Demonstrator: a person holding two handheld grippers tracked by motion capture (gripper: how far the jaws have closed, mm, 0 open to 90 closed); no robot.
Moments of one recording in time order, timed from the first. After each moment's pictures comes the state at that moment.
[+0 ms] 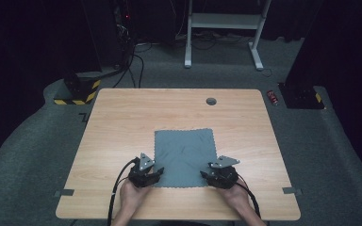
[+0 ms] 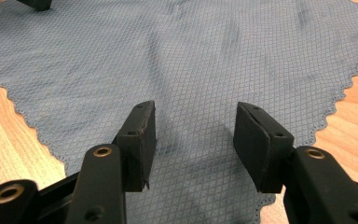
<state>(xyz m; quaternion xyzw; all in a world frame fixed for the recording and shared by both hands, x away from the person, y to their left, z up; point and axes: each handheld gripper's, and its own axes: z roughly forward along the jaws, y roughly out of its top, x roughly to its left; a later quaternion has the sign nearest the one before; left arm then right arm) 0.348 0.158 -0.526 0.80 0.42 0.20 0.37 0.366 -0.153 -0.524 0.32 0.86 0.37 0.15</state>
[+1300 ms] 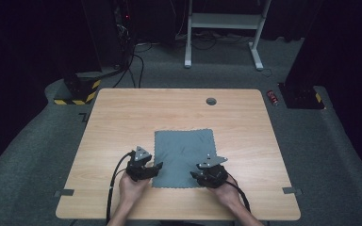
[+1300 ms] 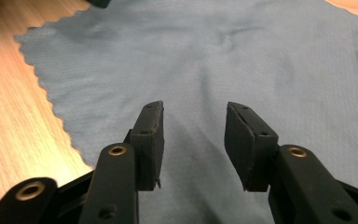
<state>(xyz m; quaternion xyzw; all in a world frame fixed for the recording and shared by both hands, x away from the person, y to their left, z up) 0.371 0.170 -0.511 0.78 0.46 0.17 0.38 0.364 -0.117 -0.510 0.28 0.87 0.37 0.13</state>
